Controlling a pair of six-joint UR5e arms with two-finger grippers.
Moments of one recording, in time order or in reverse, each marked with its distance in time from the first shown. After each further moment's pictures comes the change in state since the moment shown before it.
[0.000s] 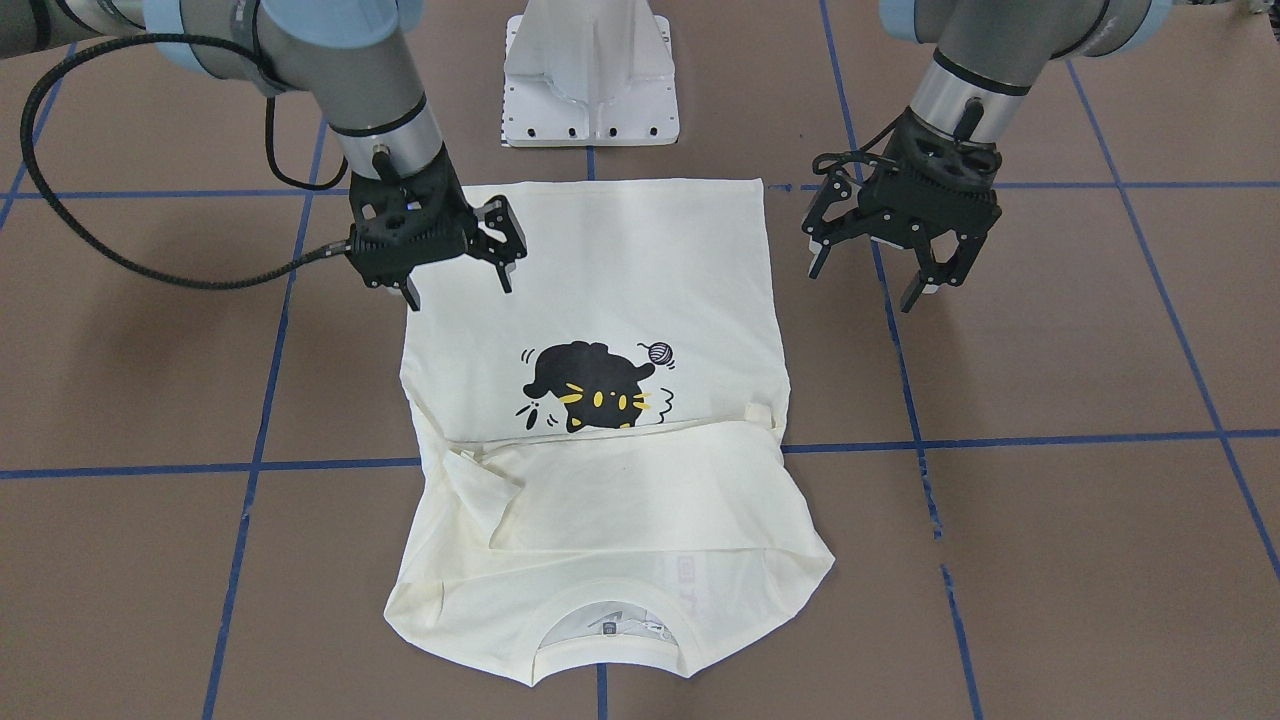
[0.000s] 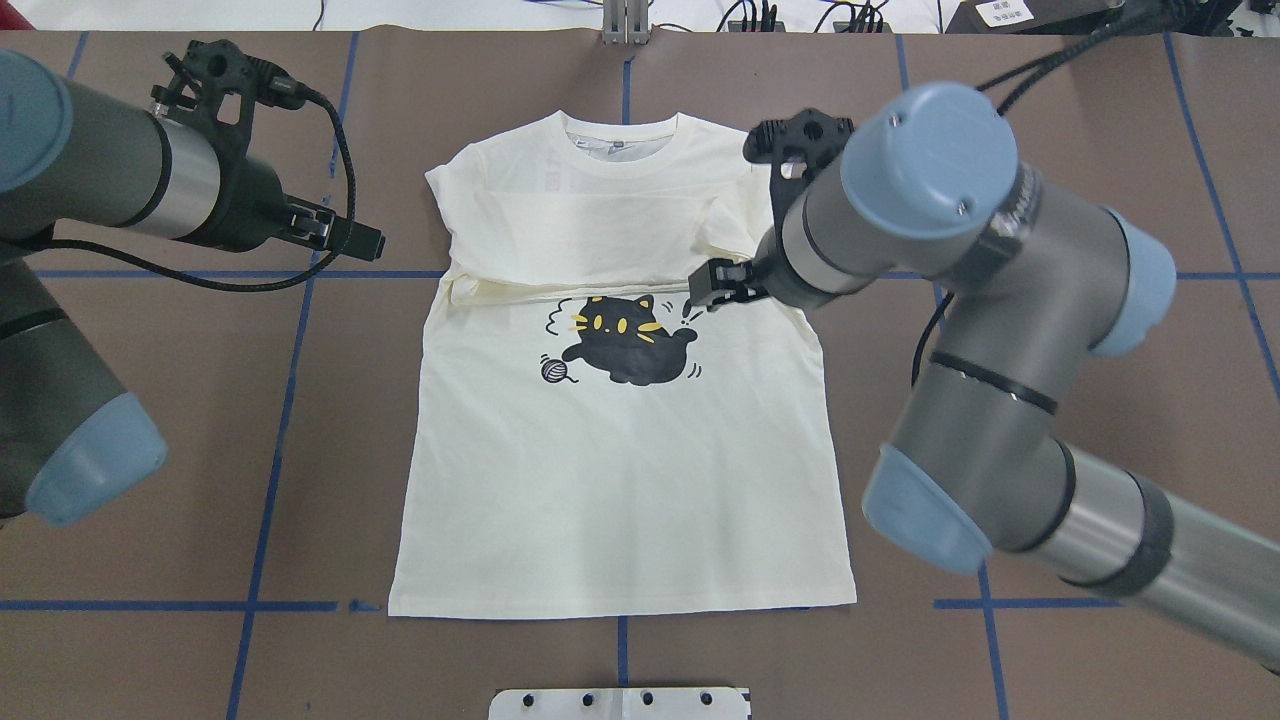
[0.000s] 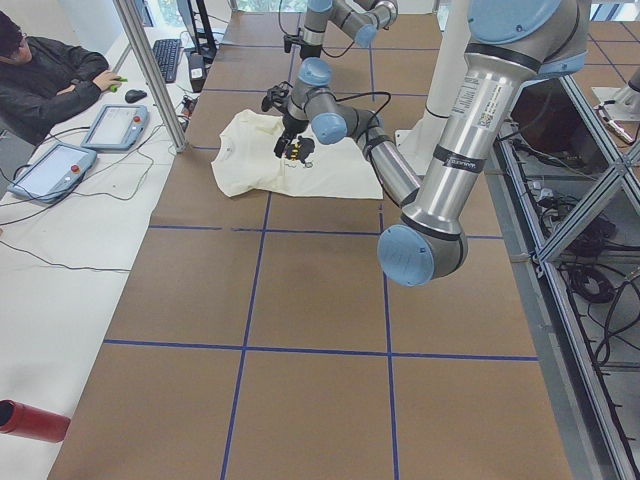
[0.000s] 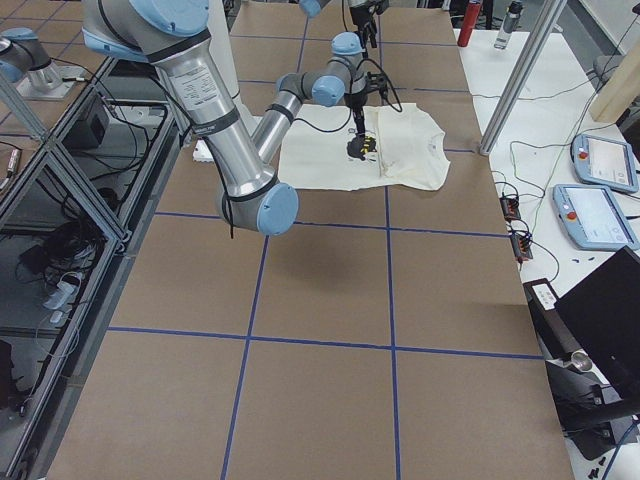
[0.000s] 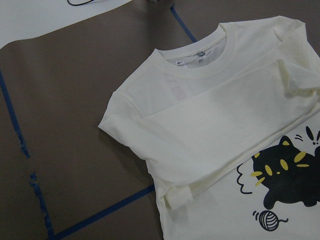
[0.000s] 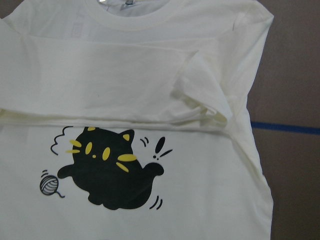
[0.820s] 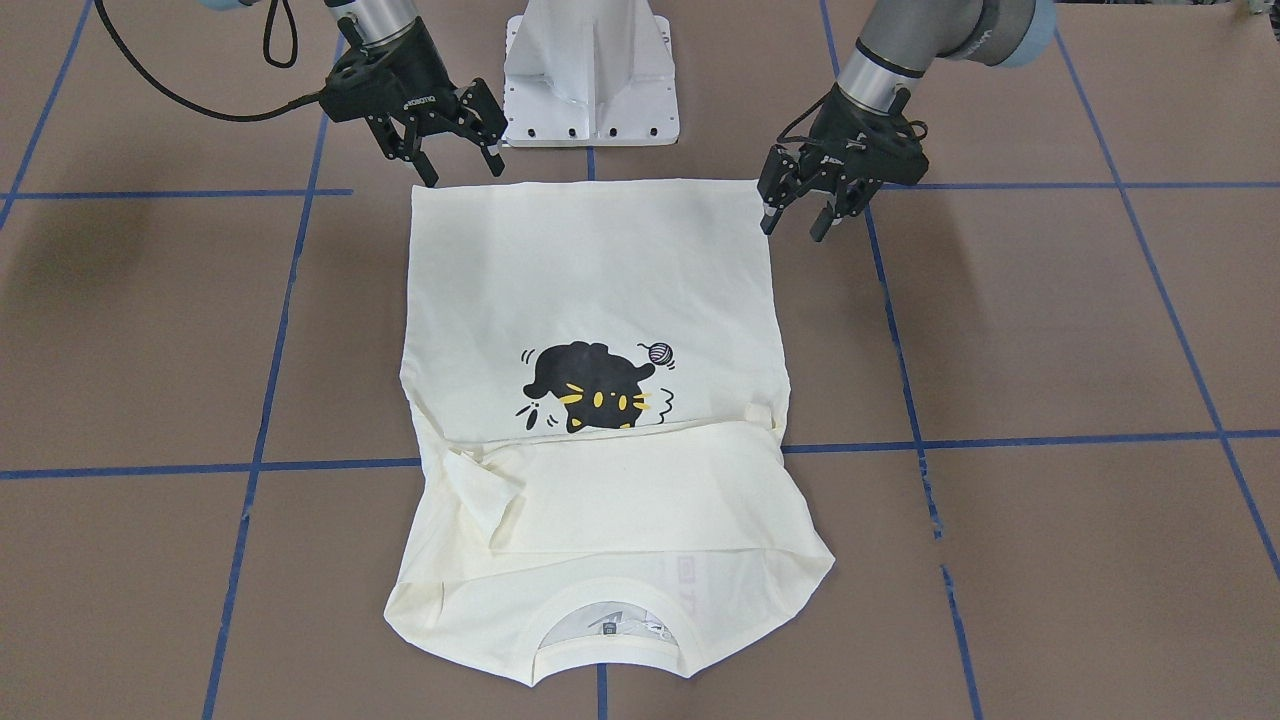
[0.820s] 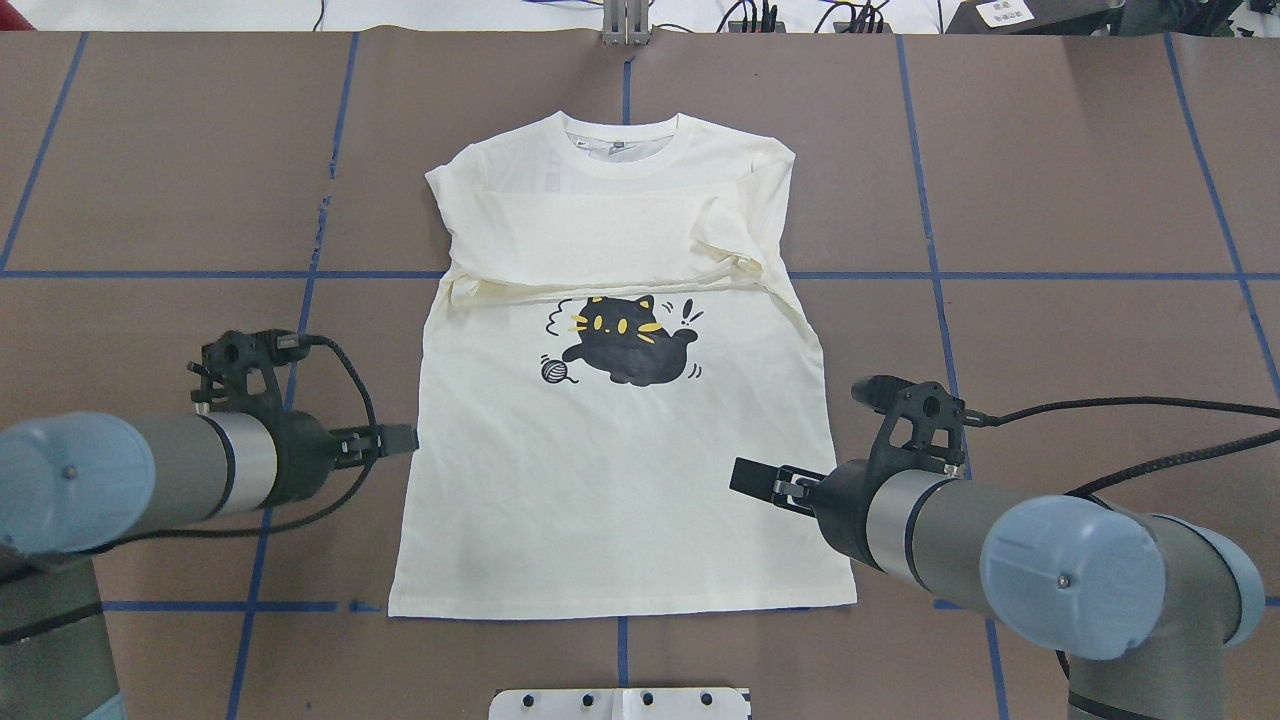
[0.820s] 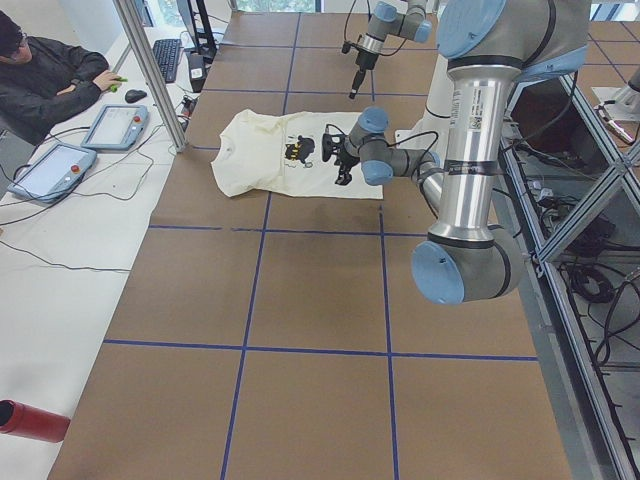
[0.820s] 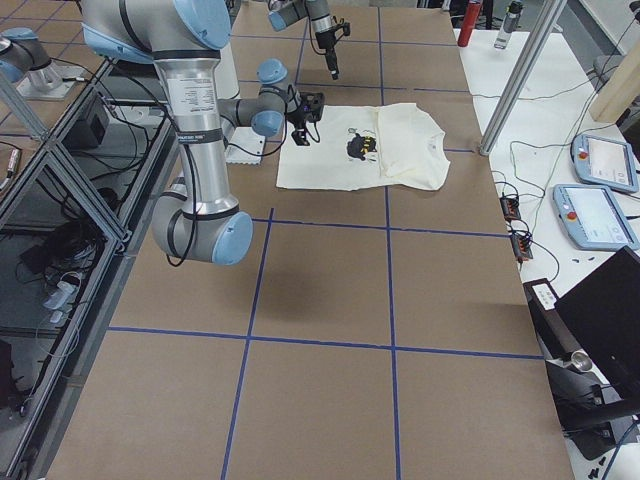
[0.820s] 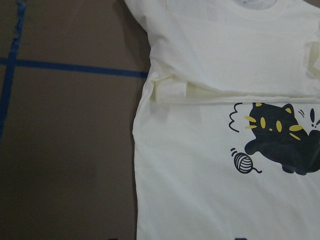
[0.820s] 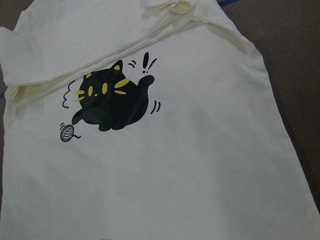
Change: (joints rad) left arm 0.443 0.262 -0.040 -0.292 0.335 -0.719; right arm -0.376 -0.398 0.215 0.408 -0.421 0.543
